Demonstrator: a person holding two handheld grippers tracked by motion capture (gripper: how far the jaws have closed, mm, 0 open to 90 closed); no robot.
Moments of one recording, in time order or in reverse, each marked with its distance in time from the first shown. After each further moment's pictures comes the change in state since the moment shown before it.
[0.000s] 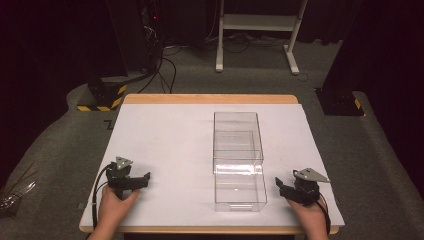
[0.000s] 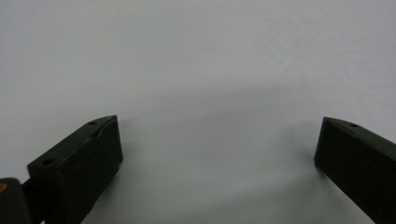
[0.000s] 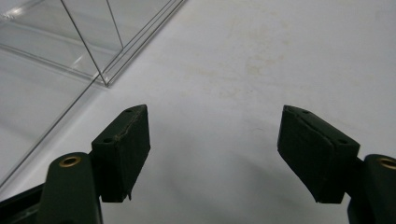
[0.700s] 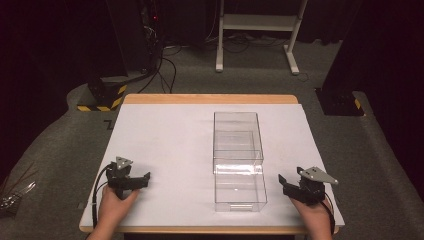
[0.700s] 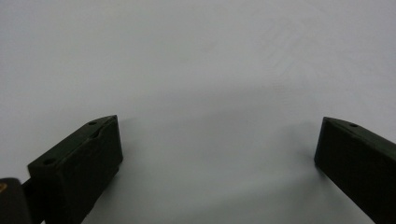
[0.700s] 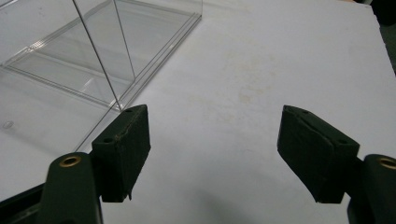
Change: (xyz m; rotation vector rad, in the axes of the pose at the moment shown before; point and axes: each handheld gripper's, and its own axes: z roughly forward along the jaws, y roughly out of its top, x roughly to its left) left arm 0.000 0.000 0.000 0.000 0.002 0.002; right arm 0.003 0.014 -0.021 -0.062 -0.009 -0.015
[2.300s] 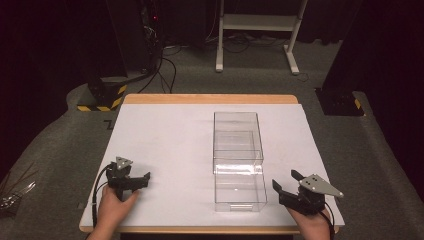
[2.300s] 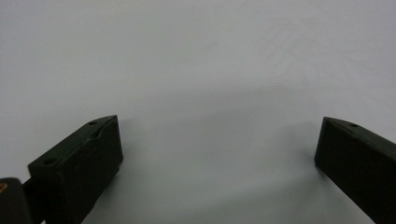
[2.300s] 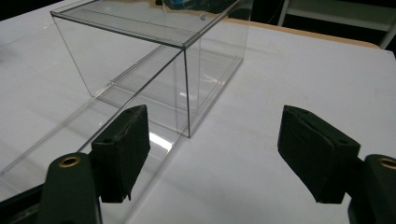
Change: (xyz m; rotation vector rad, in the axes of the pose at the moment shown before) left arm 0.000 0.000 0.000 -0.001 0.000 0.000; right arm 0.036 0.013 -0.041 -0.115 0.089 -0.022
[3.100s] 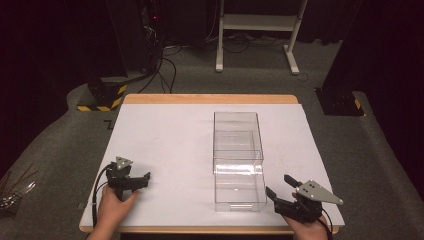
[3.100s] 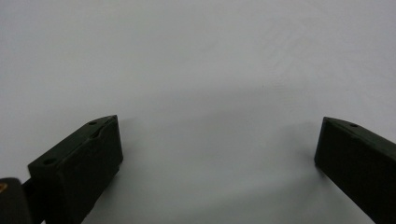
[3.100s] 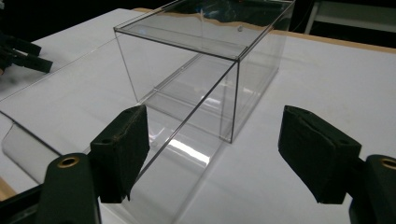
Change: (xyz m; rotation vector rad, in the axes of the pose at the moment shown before) left arm 0.000 0.000 0.000 0.000 -0.001 -0.001; right arm 0.021 0.003 -0.013 -0.033 0.100 -0.003
